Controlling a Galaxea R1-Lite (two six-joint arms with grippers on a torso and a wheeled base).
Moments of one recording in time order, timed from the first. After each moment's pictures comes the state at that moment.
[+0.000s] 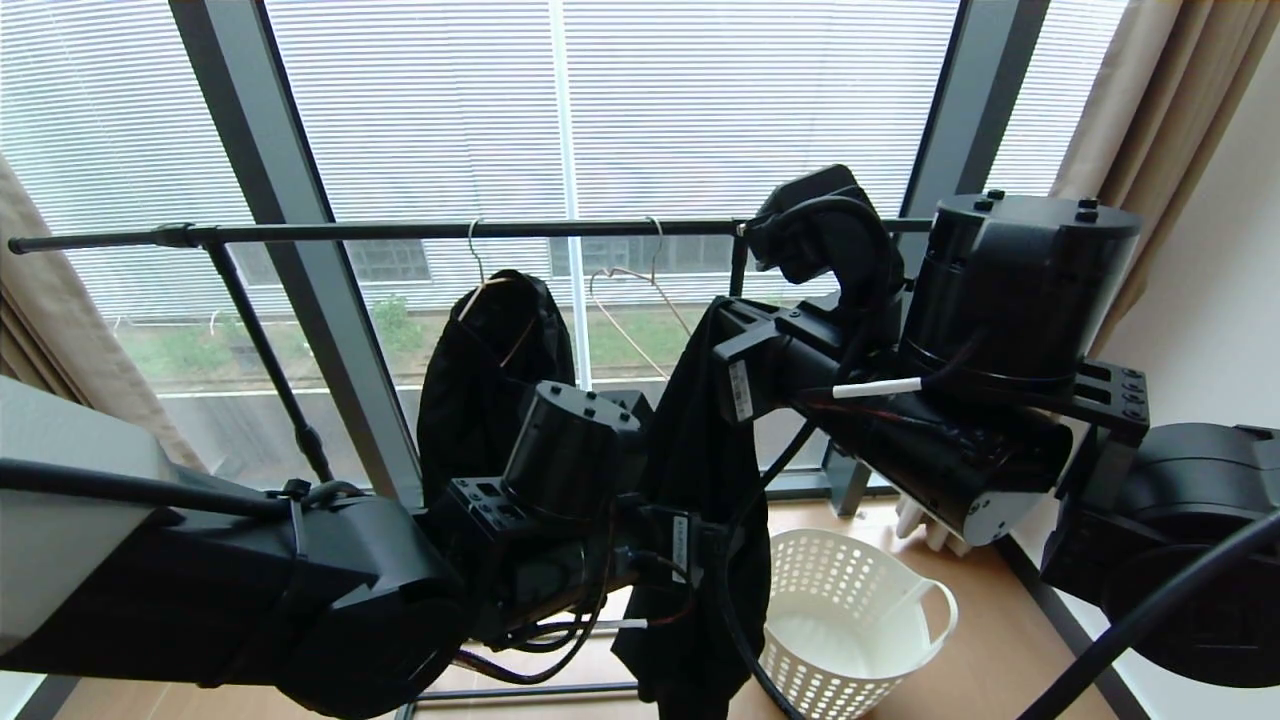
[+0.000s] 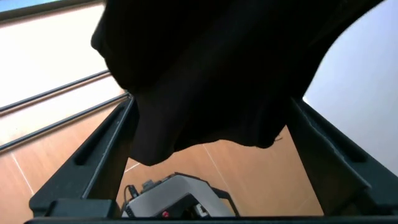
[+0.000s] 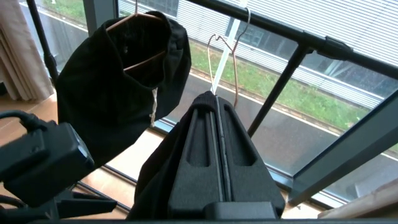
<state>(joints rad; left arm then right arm) -0.81 1.91 -0.95 -0.39 0.05 -0.42 0.84 1.76 -1.06 -0.65 -0.45 -0.16</state>
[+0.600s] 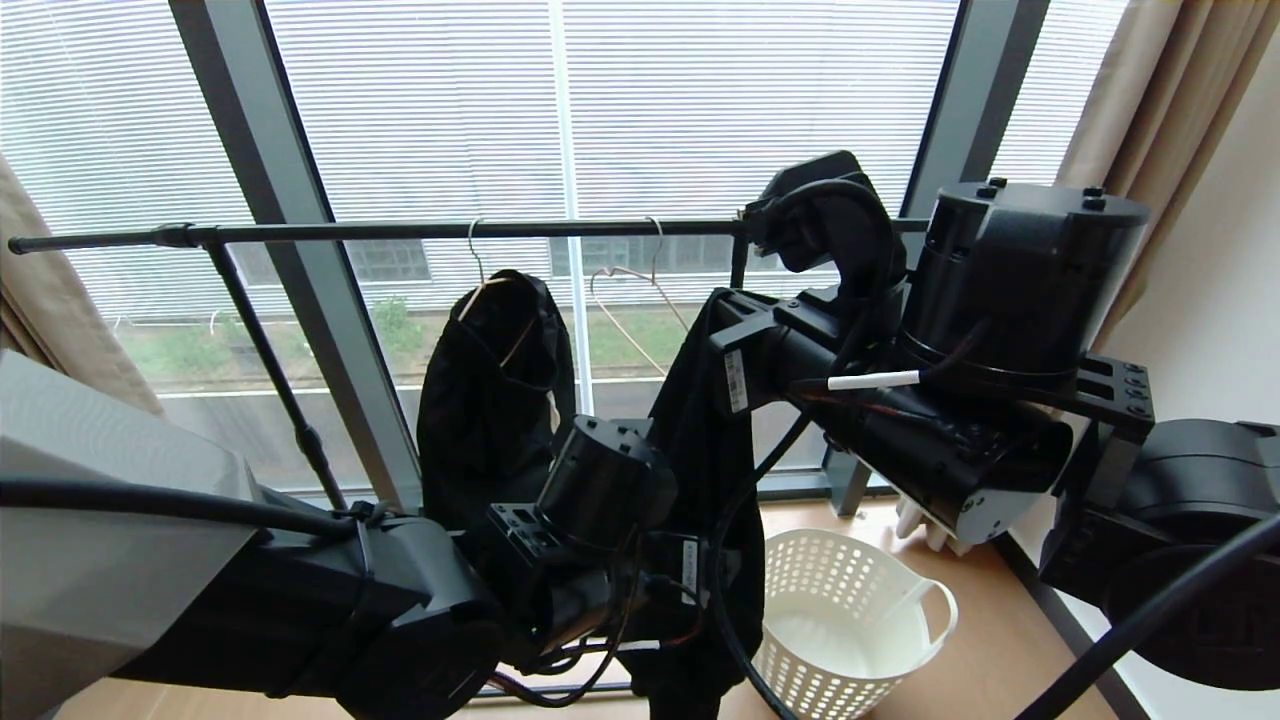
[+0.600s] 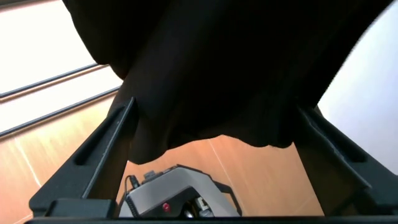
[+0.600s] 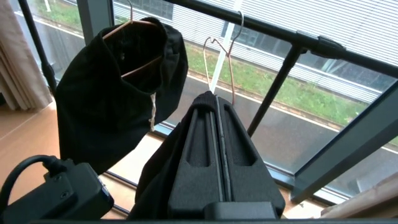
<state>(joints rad) -0.83 1.97 -0.95 -0.38 0.12 -0.45 0.85 1.77 -1.08 -0.65 -0.48 -0.14</state>
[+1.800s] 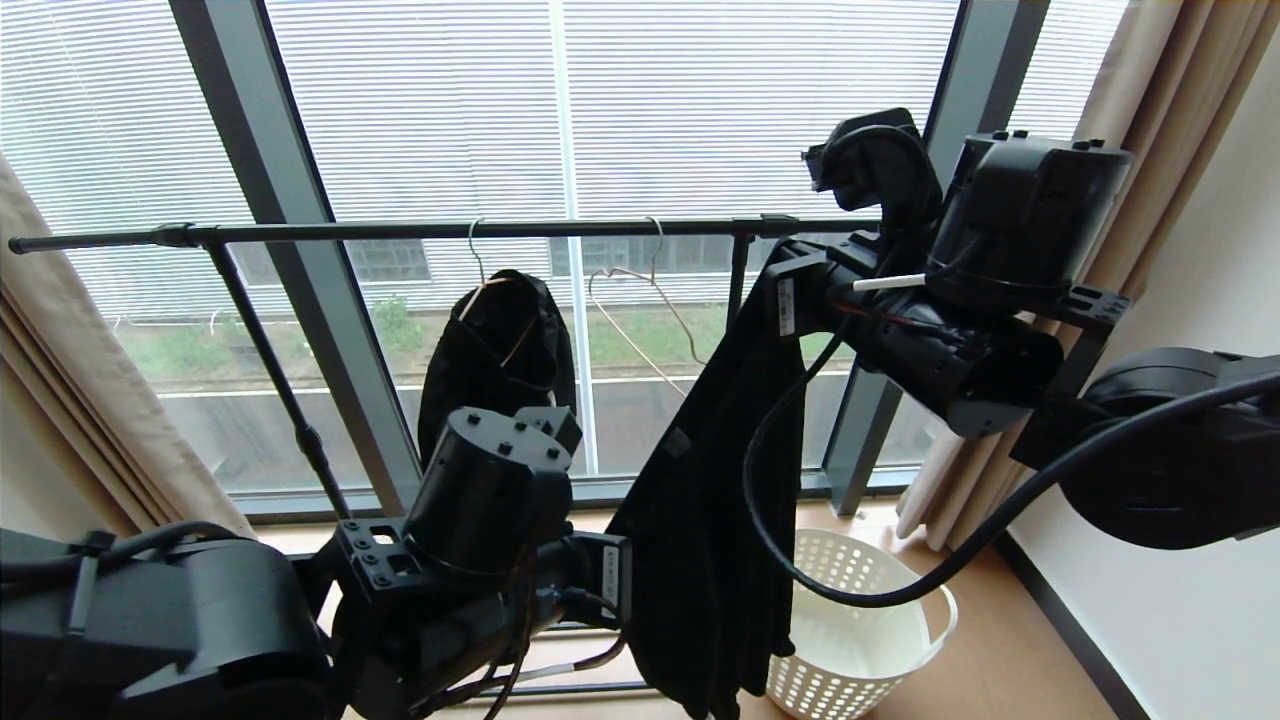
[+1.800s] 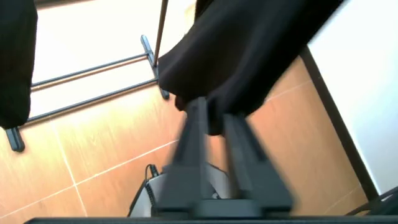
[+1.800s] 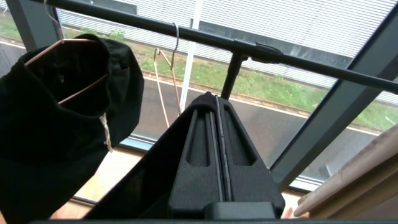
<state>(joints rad) -0.81 1.73 -0.79 -0.32 0.22 -0.43 0.66 1.81 -1.18 -0.64 -0.48 -0.14</state>
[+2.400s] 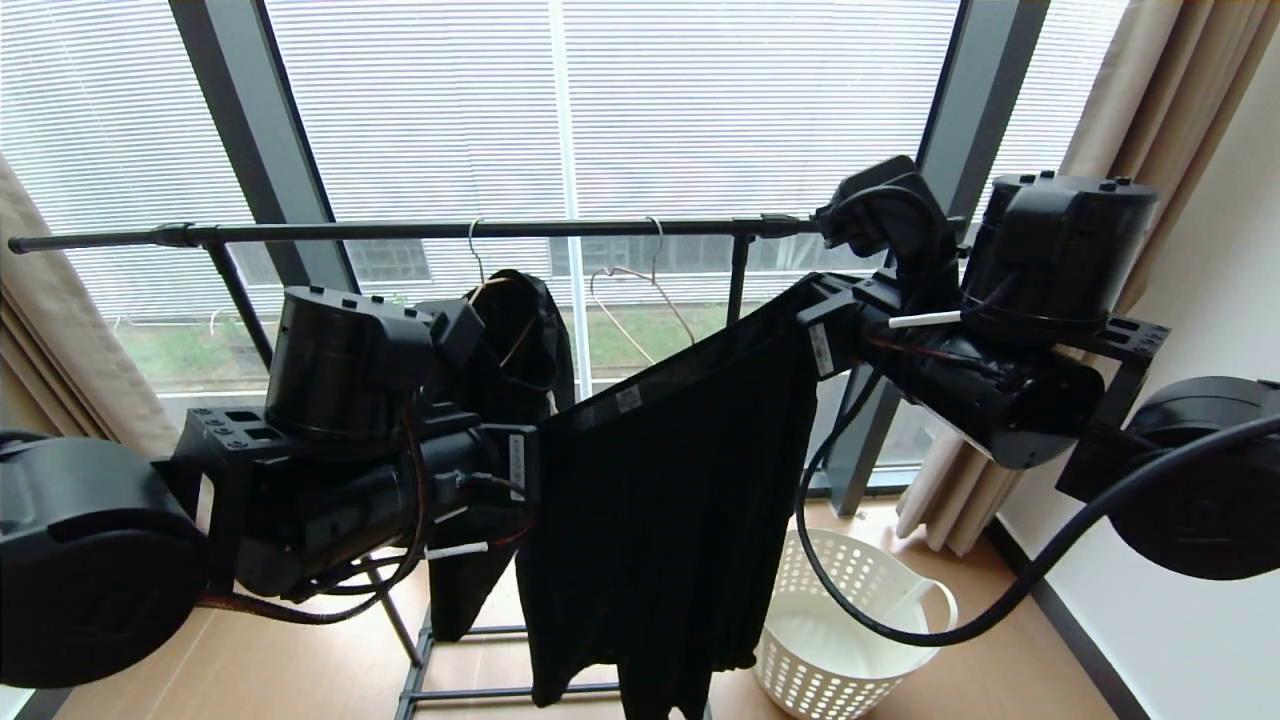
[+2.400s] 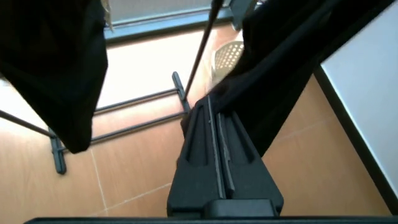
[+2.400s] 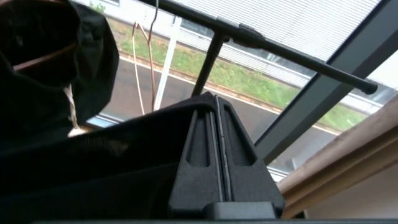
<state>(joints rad) -0.61 1.63 -0.89 -0.25 0.21 -0.27 0.63 1.75 -1.05 -0.63 -0.47 -0.30</state>
